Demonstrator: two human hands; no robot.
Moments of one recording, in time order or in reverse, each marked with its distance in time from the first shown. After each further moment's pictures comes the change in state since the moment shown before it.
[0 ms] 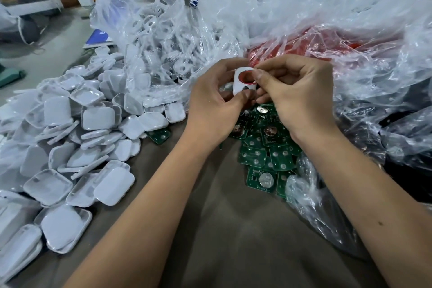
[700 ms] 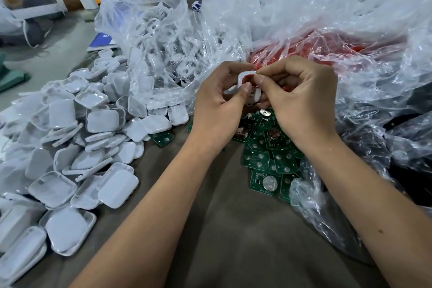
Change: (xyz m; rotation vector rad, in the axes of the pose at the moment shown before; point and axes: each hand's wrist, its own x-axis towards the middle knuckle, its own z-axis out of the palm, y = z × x) left_hand -0.003 0.001 0.004 -0.111 0.023 -0.017; right_hand -0.004 0.000 0.001 -0.182 0.015 -0.155
